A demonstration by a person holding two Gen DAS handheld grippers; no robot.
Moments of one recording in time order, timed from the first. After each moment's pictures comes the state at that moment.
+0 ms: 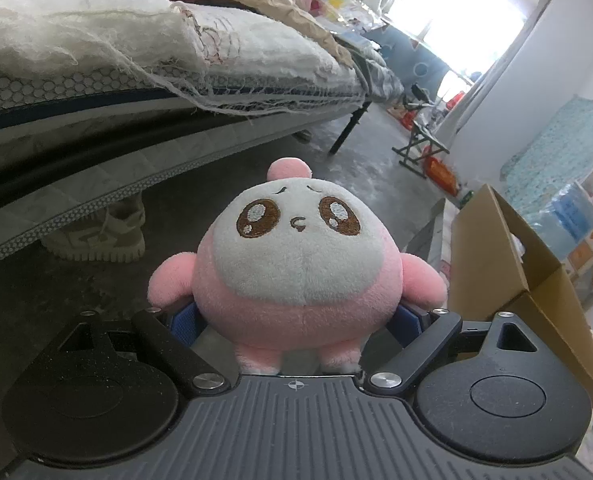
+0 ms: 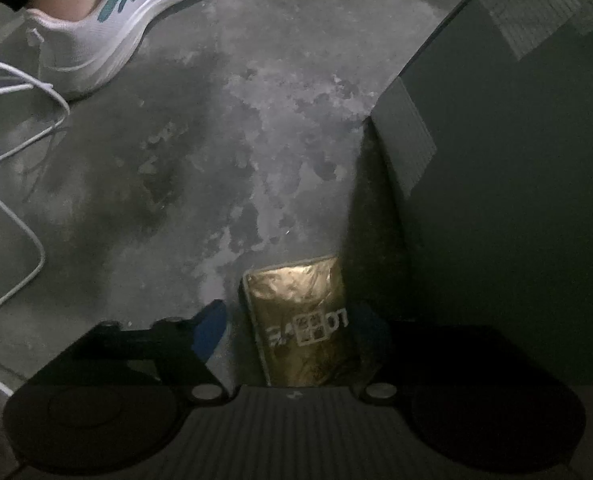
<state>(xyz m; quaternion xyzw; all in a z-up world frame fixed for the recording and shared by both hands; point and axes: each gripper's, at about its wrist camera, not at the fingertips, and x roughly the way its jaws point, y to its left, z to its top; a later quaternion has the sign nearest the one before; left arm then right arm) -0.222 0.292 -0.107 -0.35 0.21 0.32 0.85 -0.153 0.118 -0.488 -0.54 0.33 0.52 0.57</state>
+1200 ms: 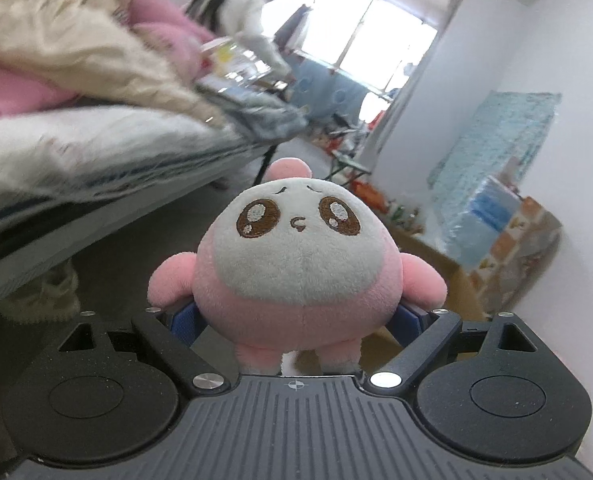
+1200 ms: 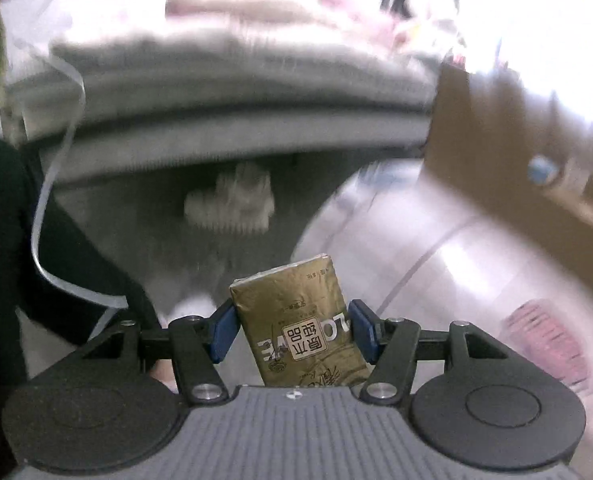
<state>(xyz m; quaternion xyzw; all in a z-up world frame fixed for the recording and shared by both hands) -0.195 0.186 -0.002 -0.28 0.16 0.25 0.92 -0.170 0.030 -0.169 -0.21 0.19 0.61 0.74</state>
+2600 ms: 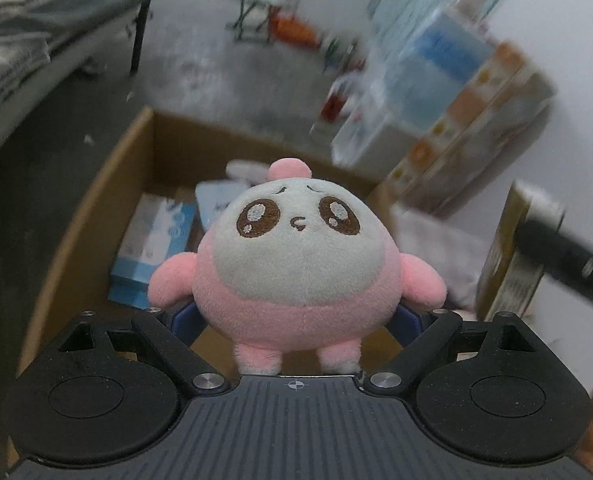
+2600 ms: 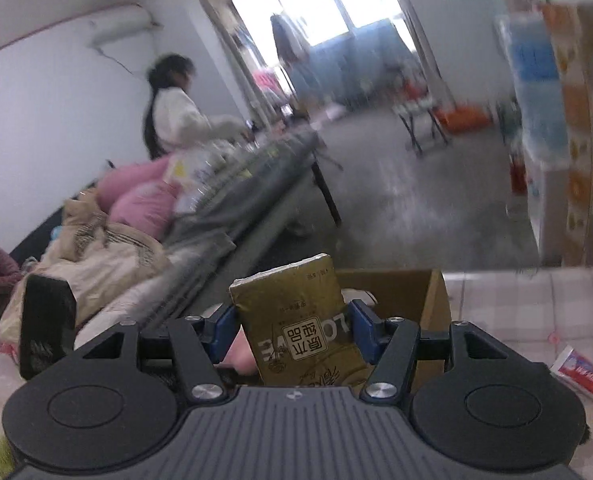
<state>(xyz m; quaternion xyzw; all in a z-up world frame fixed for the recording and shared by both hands) 0.184 0.182 0.001 -0.26 0.40 0.09 0.87 0.253 -0.019 0.094 0.09 0.34 0.46 0.82</state>
